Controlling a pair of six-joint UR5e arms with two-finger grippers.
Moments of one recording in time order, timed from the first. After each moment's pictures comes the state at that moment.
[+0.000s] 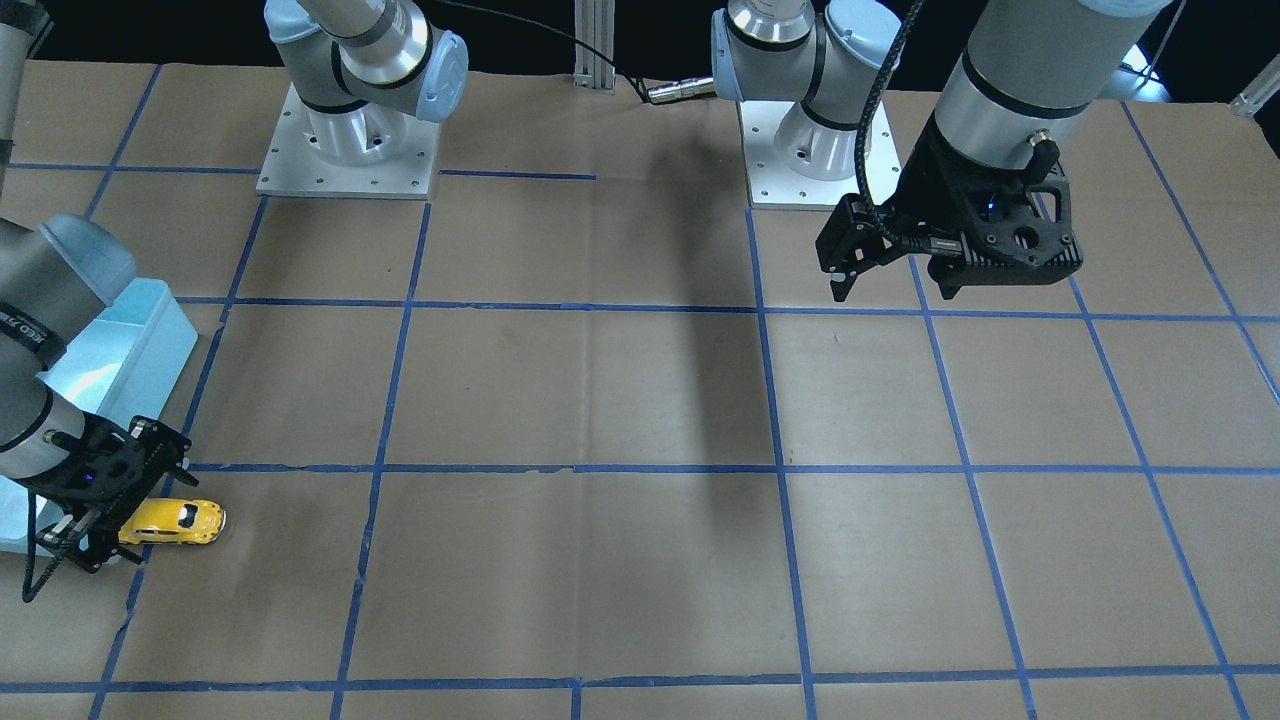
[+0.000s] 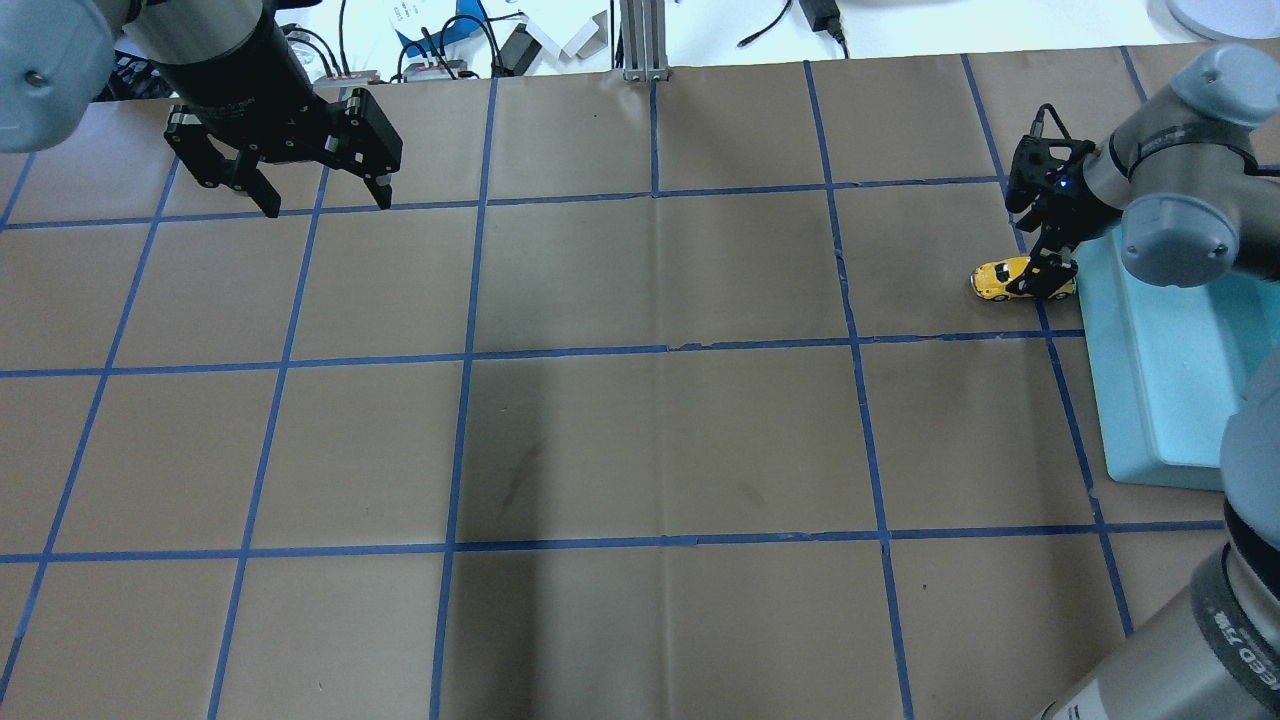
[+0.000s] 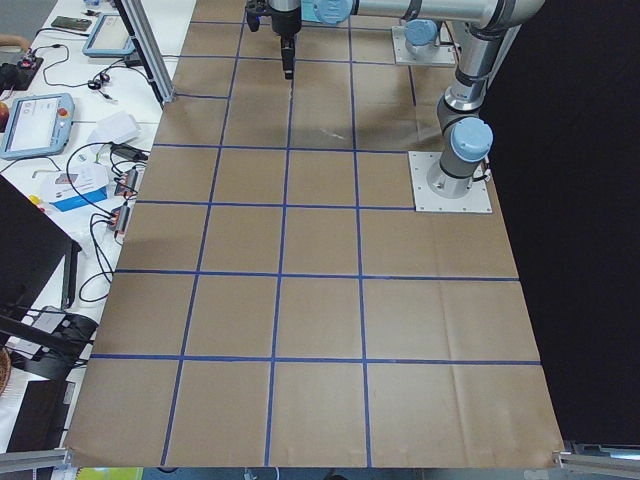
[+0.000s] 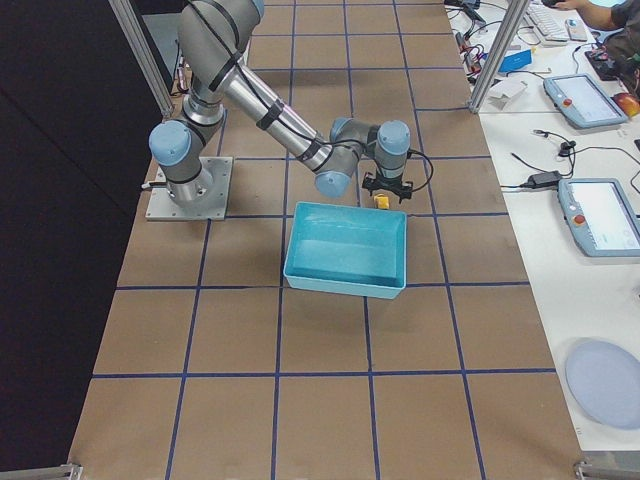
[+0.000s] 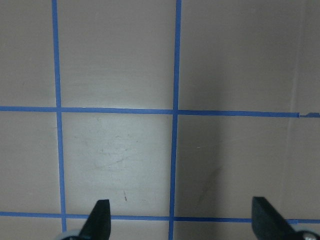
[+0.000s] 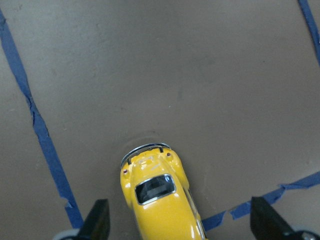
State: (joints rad) left arm -1.55 -1.66 -1.44 -1.62 1.58 -0.02; right arm 1.17 -1.10 1.77 -2.29 -1.41 -1.63
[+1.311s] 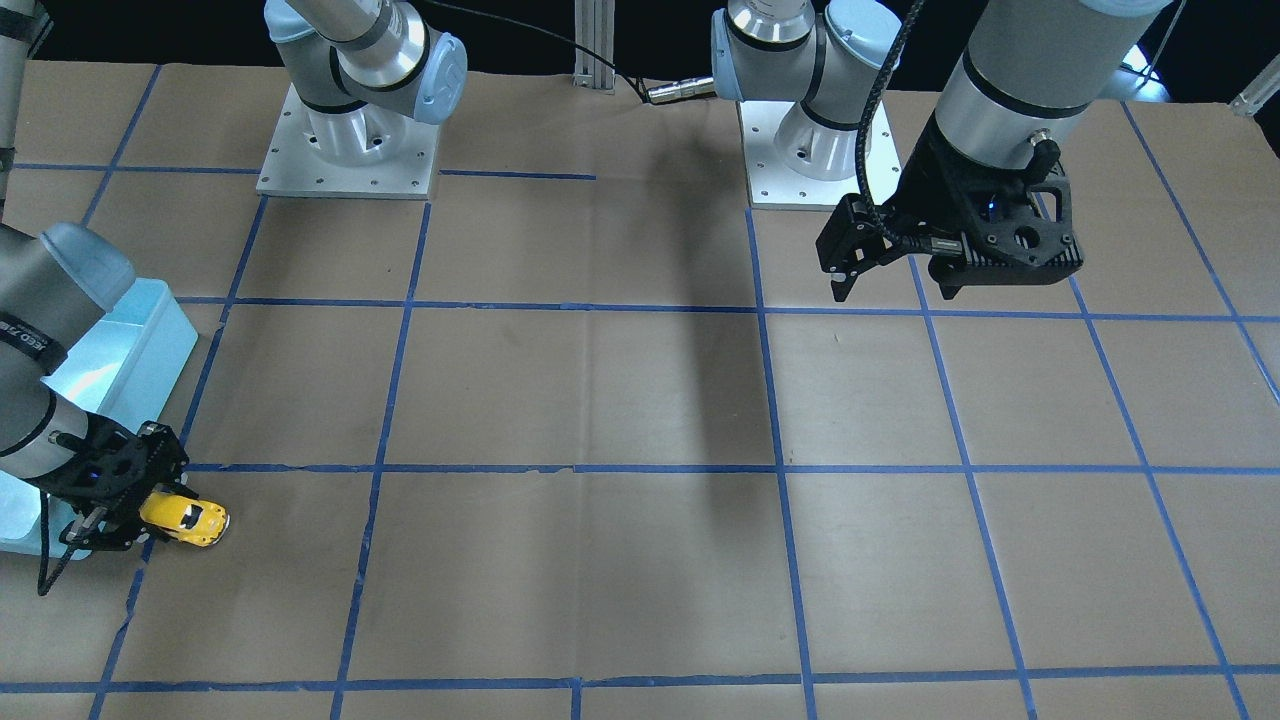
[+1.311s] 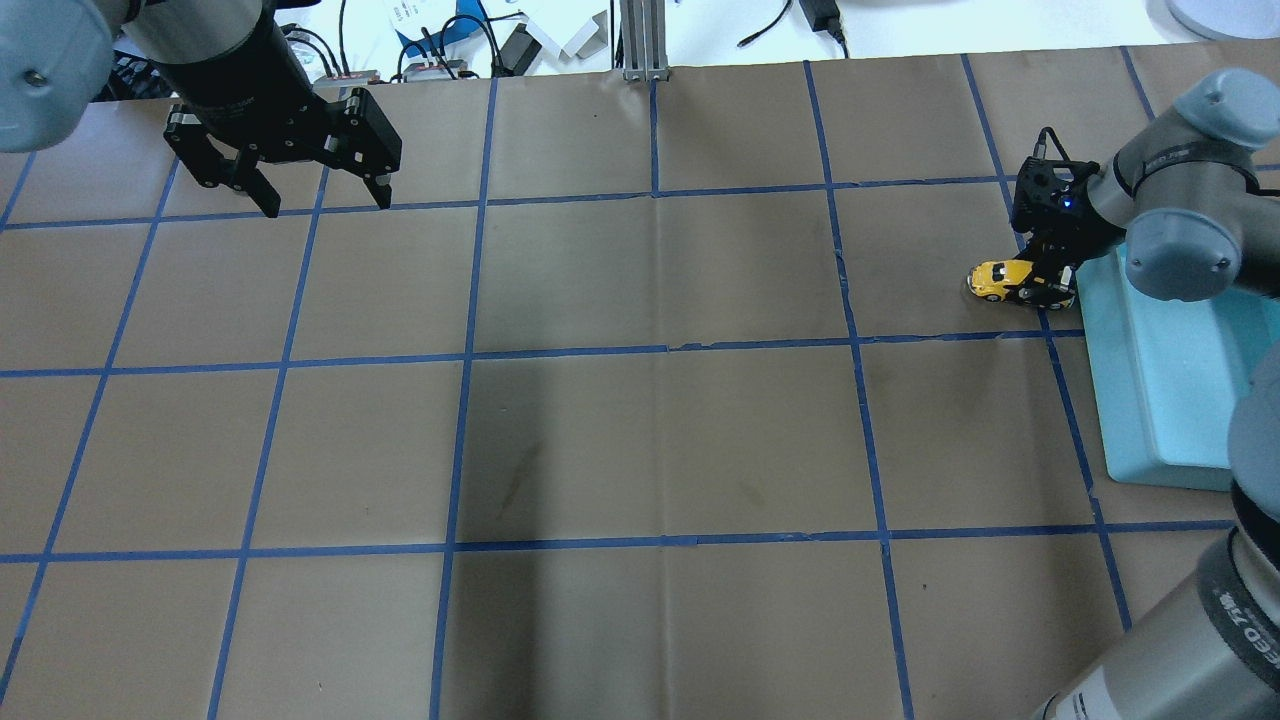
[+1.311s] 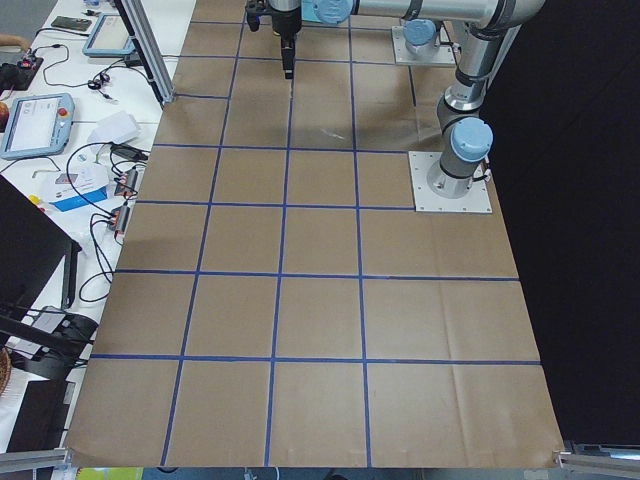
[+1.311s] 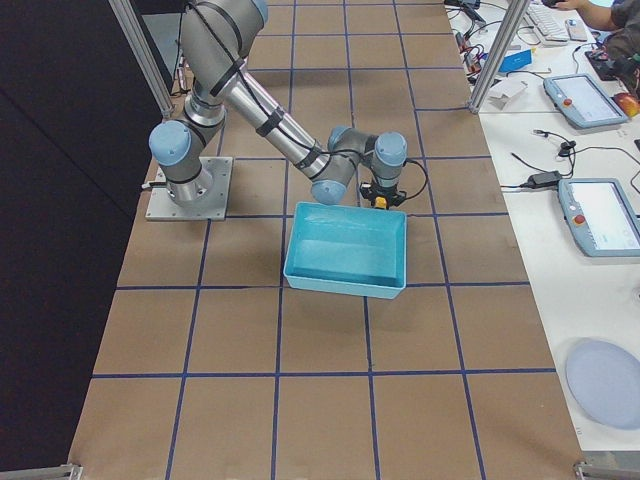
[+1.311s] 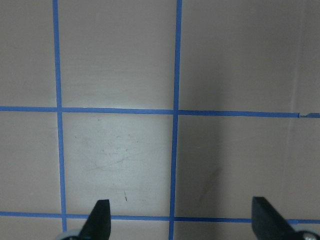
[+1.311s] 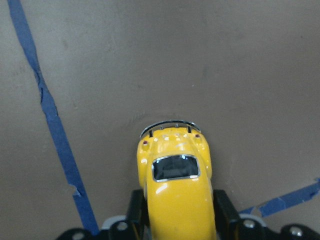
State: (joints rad) left arm -1.55 -1.66 -1.44 -1.62 1.58 -0.02; right arm 1.15 -1.09 1.78 -2.29 -1.41 -1.66
